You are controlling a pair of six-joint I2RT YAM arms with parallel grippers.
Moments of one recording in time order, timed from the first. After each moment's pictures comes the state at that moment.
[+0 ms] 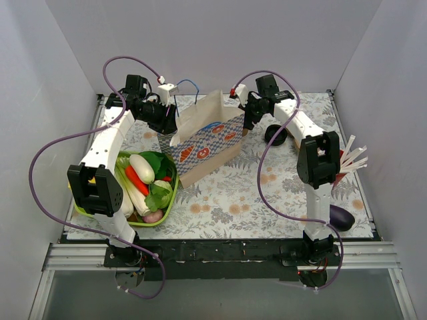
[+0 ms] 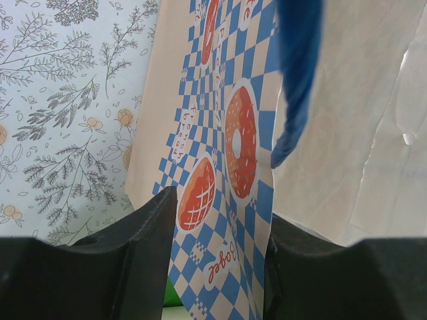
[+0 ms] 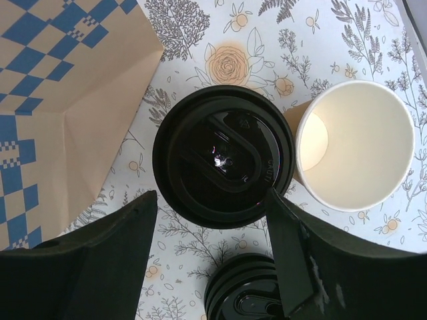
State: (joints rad) left arm -0.15 1.74 1.75 -0.99 0.59 0.30; right arm 0.34 2.14 1.92 -0.67 -0.40 -0.68
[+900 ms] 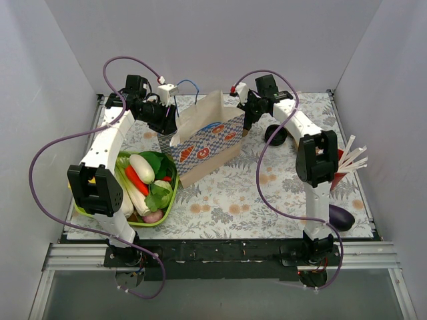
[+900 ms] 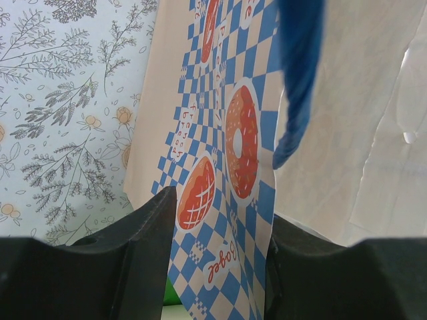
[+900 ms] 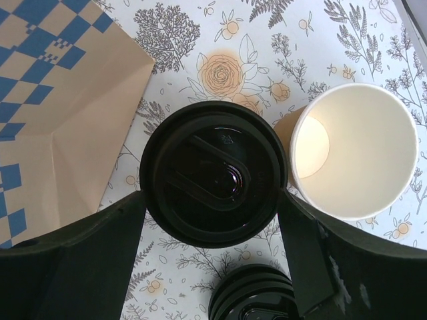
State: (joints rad) left arm -0.15 1.74 1.75 -1.00 0.59 0.30; right arm 0.34 2.17 1.94 -0.64 -0.41 -0.62
